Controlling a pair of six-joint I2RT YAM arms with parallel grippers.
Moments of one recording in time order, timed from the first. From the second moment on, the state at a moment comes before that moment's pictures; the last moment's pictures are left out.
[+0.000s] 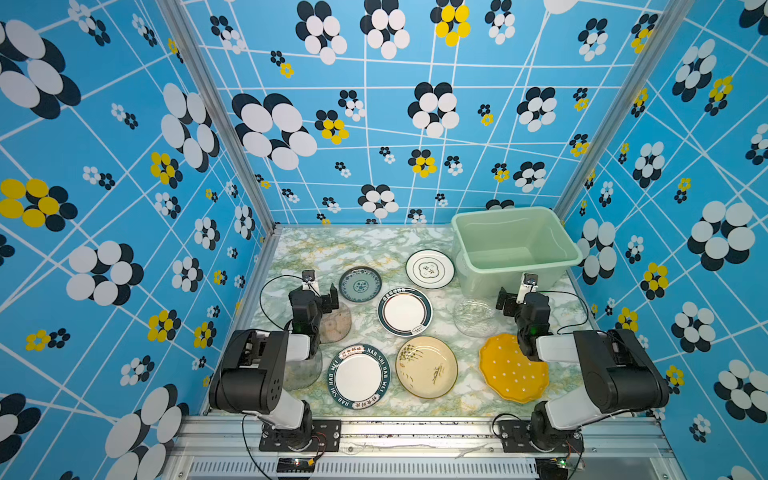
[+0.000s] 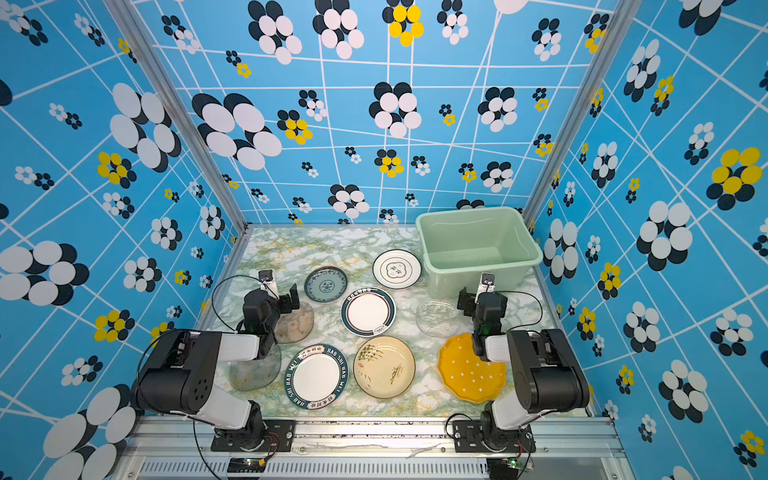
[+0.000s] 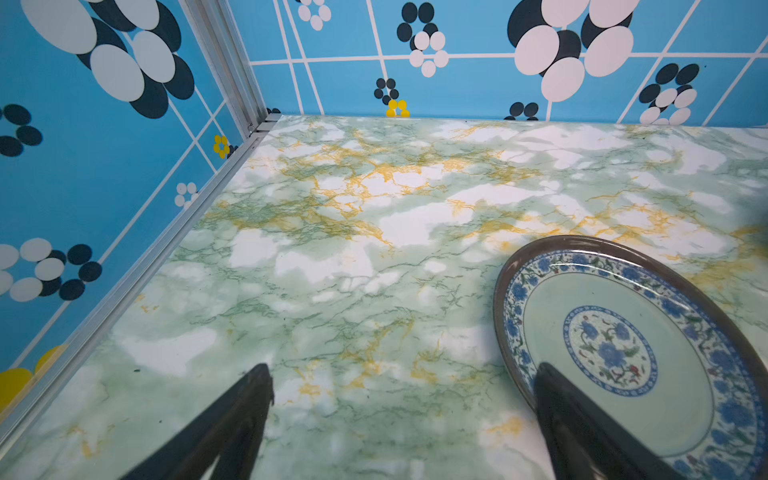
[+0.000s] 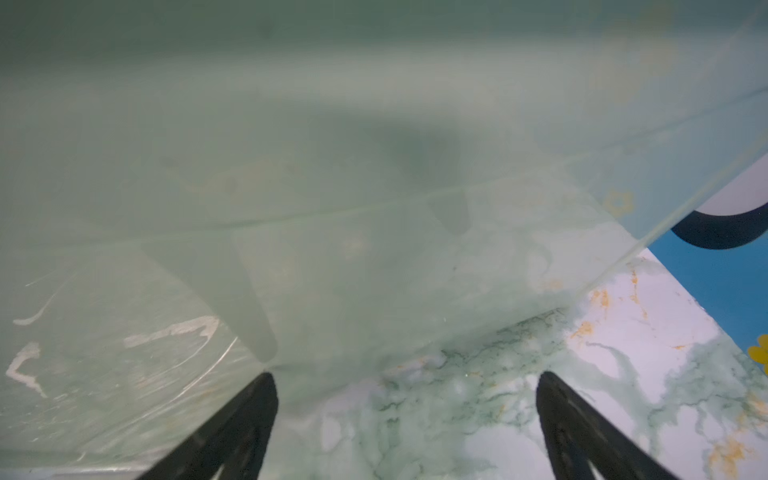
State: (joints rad) left arm -0.04 1.54 0.39 0.83 -0.12 -0.02; right arm 0.04 1.55 0.37 0.81 0.25 0.03
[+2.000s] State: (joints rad) left arm 0.02 0.84 0.75 -0.43 0.05 -0.67; right arm 0.04 0.50 0.77 -0.40 0.10 0.50
